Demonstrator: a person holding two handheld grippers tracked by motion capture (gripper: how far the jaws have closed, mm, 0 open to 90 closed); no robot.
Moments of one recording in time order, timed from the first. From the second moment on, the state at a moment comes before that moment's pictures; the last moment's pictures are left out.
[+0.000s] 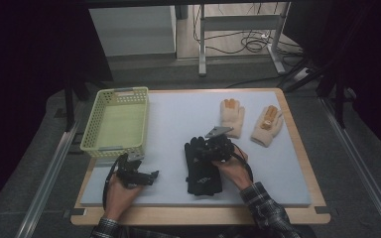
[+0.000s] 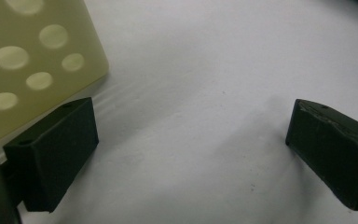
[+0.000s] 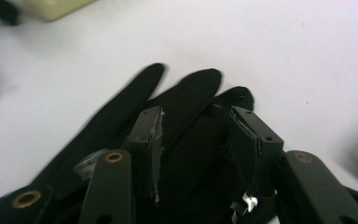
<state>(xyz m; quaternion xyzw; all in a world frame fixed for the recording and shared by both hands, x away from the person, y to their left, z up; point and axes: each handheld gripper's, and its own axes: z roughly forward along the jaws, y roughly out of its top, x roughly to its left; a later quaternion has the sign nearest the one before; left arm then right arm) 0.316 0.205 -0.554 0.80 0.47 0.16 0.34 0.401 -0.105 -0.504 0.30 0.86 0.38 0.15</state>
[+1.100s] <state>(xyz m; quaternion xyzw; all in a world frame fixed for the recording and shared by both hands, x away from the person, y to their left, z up) 0.316 0.204 -0.554 0.80 0.47 0.16 0.34 0.326 -0.140 -0.490 0.27 0.88 0.39 0.08</state>
